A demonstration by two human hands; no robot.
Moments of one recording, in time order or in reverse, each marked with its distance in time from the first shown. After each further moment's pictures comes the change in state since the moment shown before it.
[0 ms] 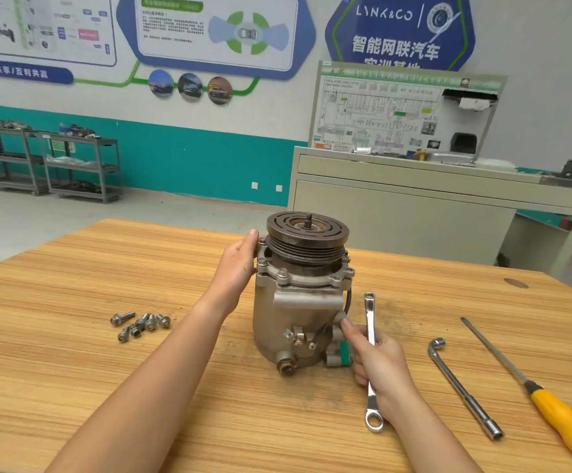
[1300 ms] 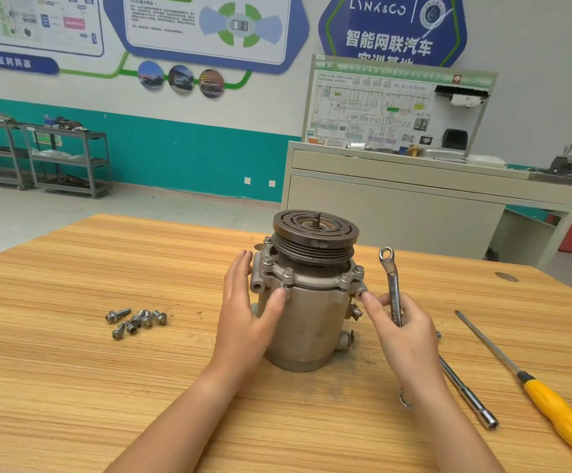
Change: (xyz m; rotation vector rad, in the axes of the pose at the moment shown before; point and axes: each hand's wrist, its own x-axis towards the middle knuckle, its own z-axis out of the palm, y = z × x) left_hand -0.076 -0.035 0.008 0.216 0.105 0.302; right_hand -0.015 -0.028 -0.014 -0.456 0.229 -0.506
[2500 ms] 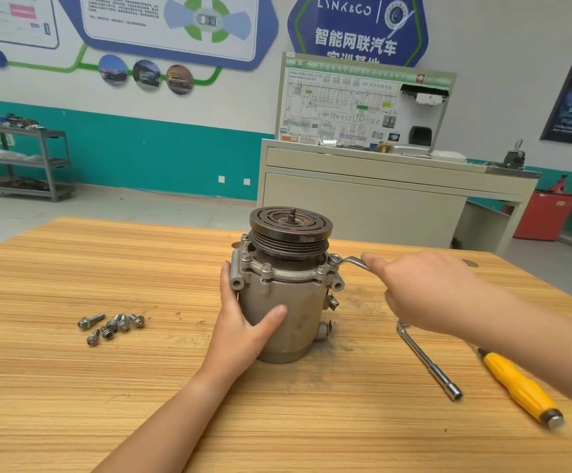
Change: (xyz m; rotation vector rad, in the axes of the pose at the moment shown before) left_hand -0.007 -0.018 0.011 -0.170 -0.181 -0.156; right_hand 0.027 -0.085 -0.058 -1.554 -0.438 -0.502
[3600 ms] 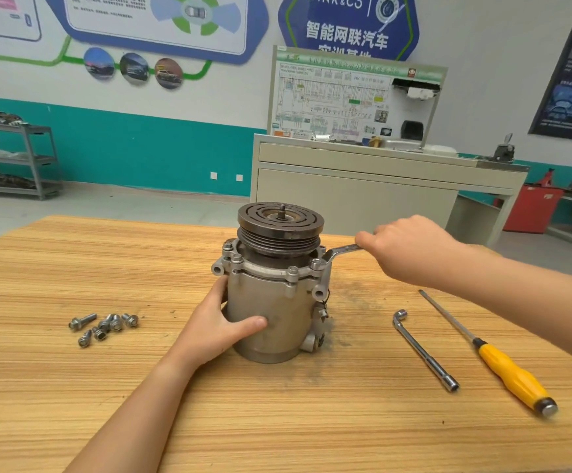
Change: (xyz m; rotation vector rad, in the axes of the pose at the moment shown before) left_hand 0.019 -0.008 -0.036 0.125 -0.226 -0.072; right_hand 0.040 0.021 0.013 -0.217 0.115 -0.182
